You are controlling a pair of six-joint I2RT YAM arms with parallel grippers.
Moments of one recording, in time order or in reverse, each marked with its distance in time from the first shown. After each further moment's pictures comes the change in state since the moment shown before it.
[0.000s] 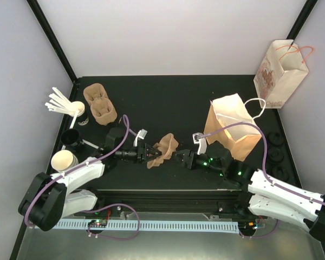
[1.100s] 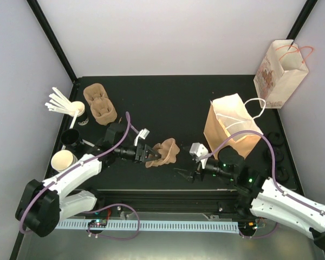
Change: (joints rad) left arm -0.002 -0.054 0.127 -0.295 0.083 0.225; right arm -0.013 -0.211 -0.080 0.014 -0.137 -0.924
